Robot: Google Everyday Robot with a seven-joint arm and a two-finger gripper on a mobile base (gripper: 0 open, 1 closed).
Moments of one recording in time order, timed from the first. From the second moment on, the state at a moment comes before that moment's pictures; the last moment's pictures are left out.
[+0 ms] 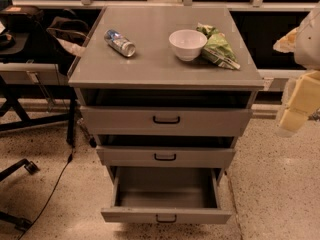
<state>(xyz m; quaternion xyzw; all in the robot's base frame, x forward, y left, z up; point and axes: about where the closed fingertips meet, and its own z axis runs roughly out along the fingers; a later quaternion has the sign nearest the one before) 0.438 -0.217 0.976 -0.60 0.78 -0.03 0.16</state>
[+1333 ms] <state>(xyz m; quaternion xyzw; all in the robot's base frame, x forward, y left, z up) 0.376 -0.214 0.883 -0.54 0.80 0.05 0.28</state>
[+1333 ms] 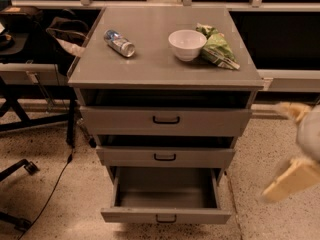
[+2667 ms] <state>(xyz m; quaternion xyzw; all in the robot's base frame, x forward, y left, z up) 0.306 -0.178 0.599 -0.44 0.87 0.12 0.17</state>
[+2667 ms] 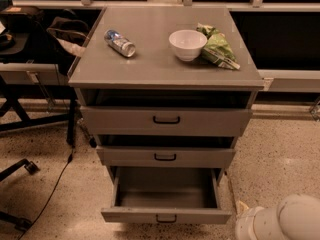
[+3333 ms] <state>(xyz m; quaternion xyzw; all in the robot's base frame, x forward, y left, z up) 0.307 -0.182 0.582 -0.41 0.89 0.13 0.17</state>
